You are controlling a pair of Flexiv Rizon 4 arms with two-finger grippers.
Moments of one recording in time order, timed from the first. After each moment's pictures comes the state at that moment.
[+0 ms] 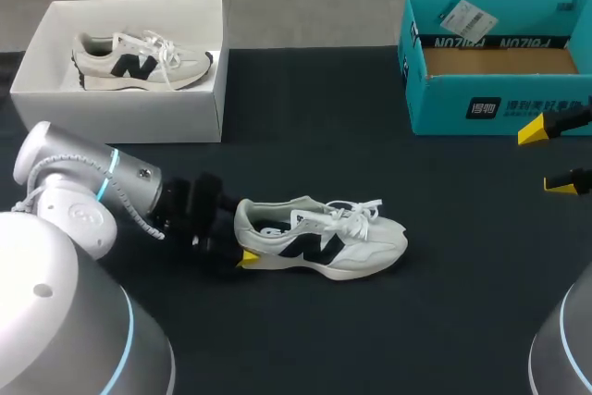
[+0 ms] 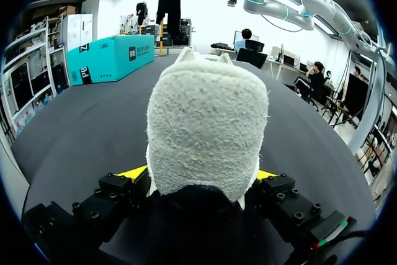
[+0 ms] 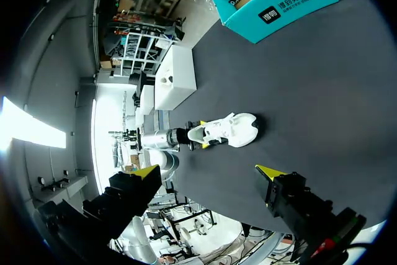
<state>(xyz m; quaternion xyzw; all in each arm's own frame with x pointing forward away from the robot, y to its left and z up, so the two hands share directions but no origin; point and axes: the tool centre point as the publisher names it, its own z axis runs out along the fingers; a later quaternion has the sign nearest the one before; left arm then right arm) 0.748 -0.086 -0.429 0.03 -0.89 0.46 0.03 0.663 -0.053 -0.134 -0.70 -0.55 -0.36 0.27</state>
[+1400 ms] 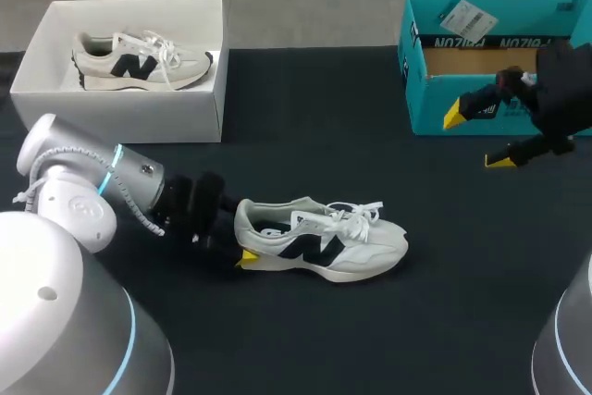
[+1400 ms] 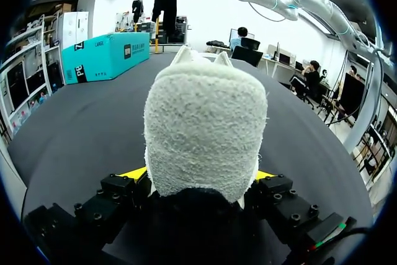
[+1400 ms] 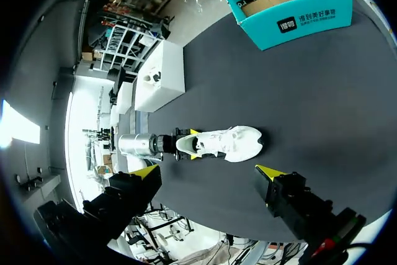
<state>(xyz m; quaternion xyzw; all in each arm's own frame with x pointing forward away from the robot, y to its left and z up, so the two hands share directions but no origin) 0.745 -0.086 -0.428 0.02 -0.89 0.45 0.05 0.706 0.025 -0.138 -0.72 -0.60 -0.30 0.19</state>
